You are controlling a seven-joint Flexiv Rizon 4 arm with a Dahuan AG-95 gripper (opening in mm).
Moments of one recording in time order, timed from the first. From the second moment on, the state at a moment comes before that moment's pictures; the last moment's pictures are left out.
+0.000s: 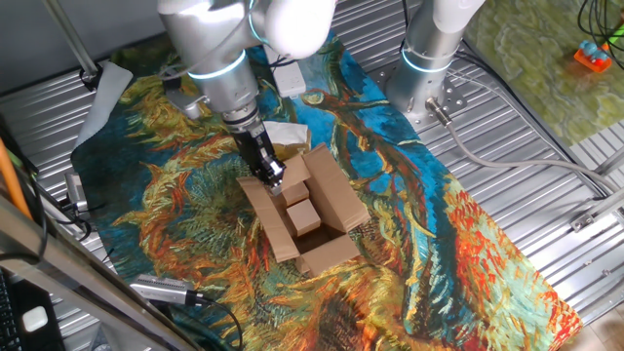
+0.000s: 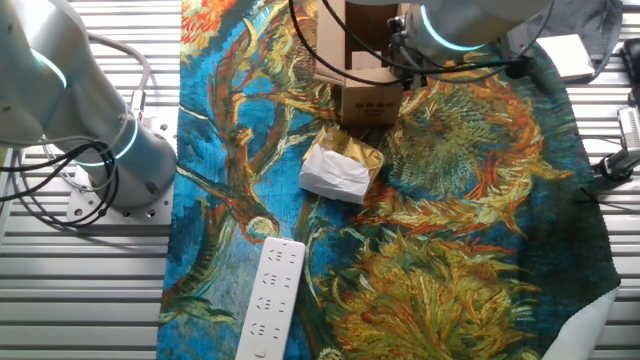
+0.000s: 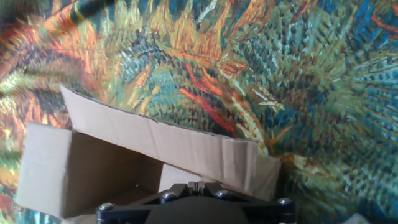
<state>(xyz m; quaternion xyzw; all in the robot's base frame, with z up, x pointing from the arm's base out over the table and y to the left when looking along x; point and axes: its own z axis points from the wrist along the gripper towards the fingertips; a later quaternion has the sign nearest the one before) 0.496 0.153 0.143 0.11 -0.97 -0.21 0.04</state>
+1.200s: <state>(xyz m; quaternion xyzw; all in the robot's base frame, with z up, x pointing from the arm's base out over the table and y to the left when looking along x) 0.507 0.181 0.212 0.01 -1.00 -0.05 -0.01</state>
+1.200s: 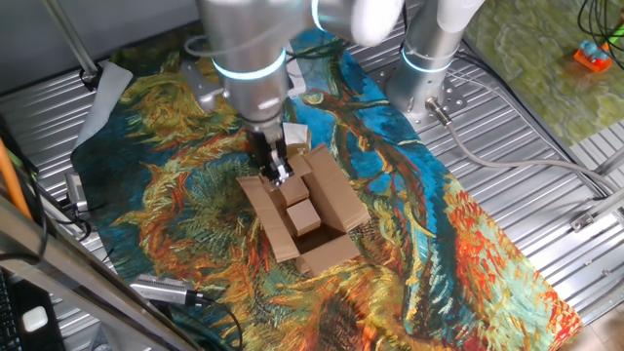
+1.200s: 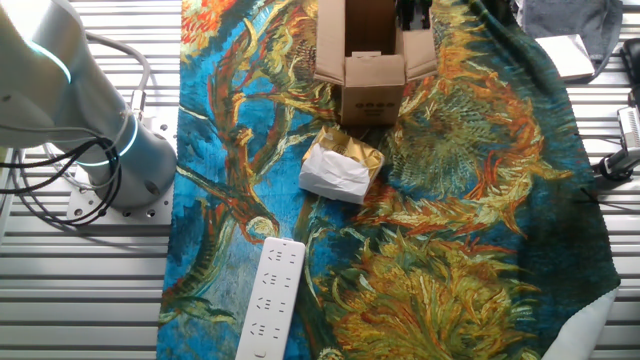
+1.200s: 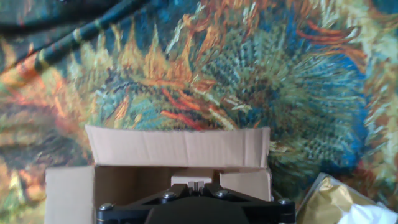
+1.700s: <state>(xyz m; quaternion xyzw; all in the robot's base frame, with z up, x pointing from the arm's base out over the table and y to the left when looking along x) 0.527 0.197 0.210 0.06 -1.00 0.00 0.00</state>
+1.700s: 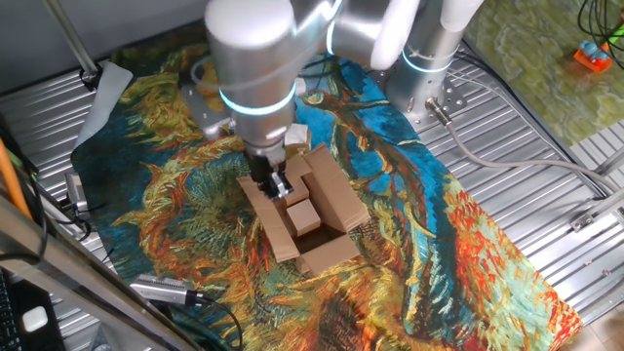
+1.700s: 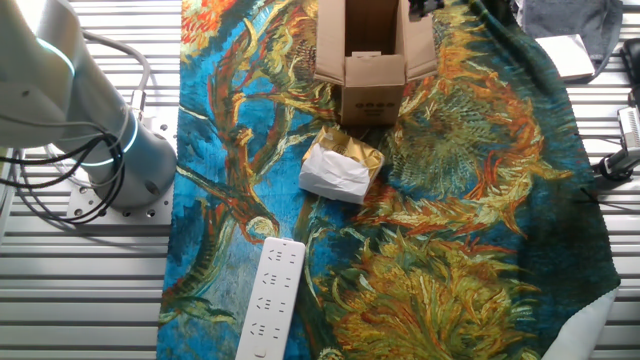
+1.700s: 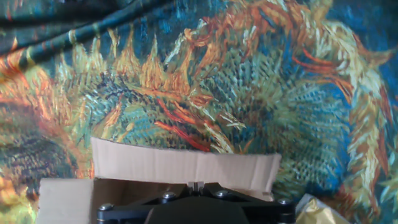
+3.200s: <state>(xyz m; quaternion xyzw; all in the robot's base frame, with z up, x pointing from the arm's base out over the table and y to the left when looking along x) 0.536 0.202 0.210 0.20 -0.98 0.01 0.05</state>
